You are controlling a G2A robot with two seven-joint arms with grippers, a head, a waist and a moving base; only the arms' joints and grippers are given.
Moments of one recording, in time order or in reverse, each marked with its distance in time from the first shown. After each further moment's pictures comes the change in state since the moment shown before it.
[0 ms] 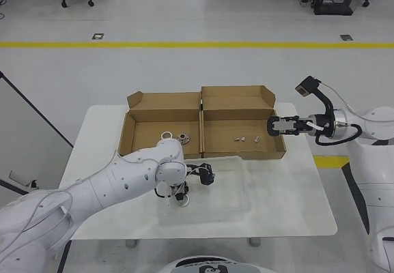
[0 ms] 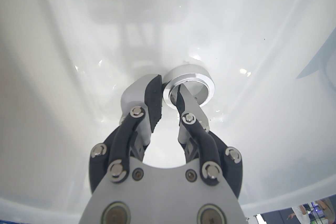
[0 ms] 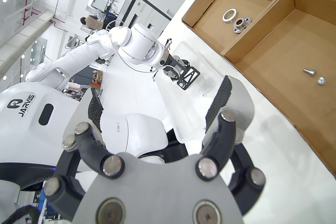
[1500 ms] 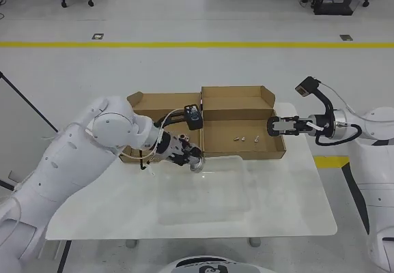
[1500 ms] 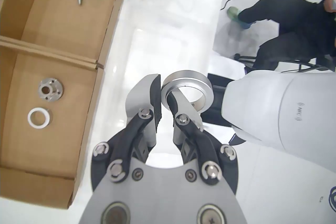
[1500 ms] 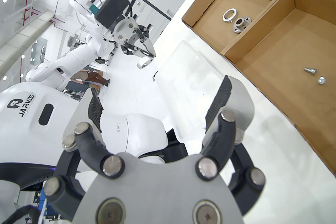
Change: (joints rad) left arm 0.113 0.190 -0.595 -0.257 -0.523 -0.035 0.094; right arm 0.000 0.000 0.000 0.000 0.000 0.000 0.000
